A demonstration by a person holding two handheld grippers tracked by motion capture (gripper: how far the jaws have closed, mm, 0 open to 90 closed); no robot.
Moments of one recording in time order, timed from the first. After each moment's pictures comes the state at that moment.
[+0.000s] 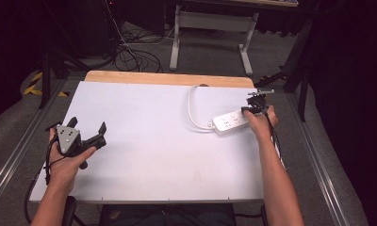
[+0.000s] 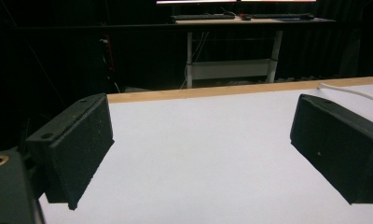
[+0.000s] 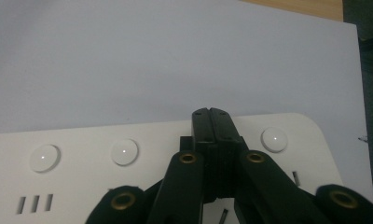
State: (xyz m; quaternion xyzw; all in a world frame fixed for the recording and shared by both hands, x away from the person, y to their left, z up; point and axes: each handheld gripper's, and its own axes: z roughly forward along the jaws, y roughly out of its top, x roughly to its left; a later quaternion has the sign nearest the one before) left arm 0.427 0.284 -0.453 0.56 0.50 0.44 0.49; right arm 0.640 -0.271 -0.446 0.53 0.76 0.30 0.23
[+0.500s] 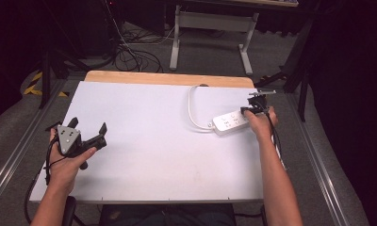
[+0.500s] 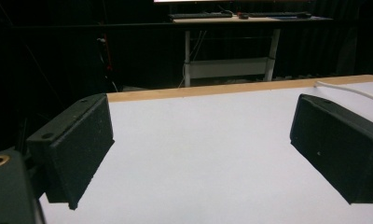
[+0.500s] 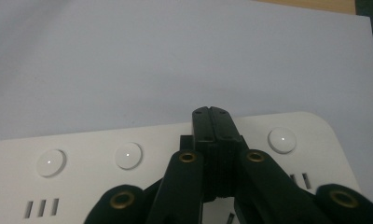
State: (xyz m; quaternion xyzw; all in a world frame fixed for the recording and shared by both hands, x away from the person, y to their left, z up) left arm 0.426 0.283 -0.453 0.57 0.50 0.44 0.49; right arm 0.642 -0.275 -0.450 0.53 0.75 0.32 0.21
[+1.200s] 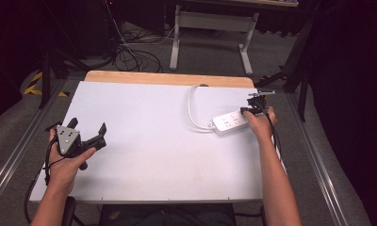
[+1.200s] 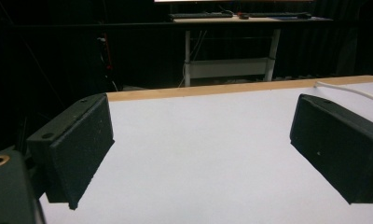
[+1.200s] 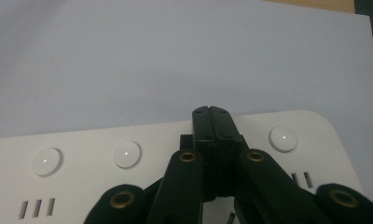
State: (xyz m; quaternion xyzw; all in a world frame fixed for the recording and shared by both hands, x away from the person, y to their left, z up) left arm 0.424 0.284 -0.453 0.57 0.50 0.44 0.49; right arm 0.641 -0.274 -0.452 0.53 0.75 0.32 0.22
